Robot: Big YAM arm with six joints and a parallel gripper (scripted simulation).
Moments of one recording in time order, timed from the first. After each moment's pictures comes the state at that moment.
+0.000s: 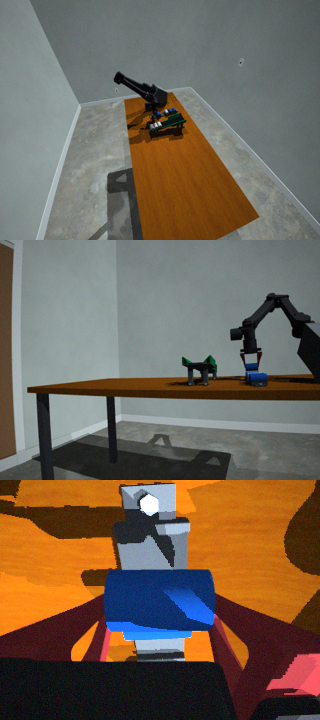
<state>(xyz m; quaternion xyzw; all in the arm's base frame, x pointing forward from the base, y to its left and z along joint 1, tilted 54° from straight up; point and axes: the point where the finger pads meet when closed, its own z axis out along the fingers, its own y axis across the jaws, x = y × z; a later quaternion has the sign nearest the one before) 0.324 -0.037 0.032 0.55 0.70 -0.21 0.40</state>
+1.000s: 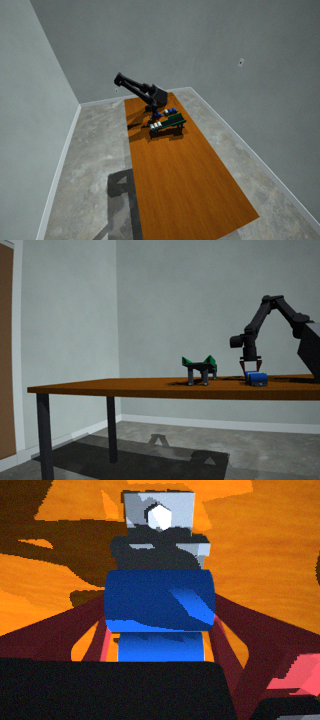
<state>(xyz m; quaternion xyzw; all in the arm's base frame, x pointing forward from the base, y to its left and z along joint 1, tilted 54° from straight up) 0.342 -0.065 0.009 0.54 0.71 -0.21 0.40</state>
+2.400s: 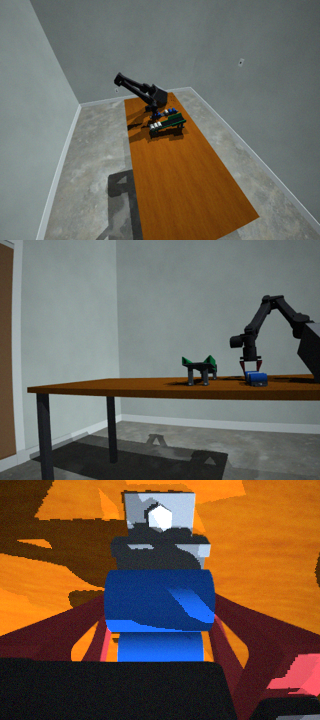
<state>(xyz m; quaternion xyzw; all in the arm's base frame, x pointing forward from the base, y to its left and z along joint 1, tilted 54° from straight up) 0.342 -0.065 0.009 0.53 0.72 -0.21 0.40</state>
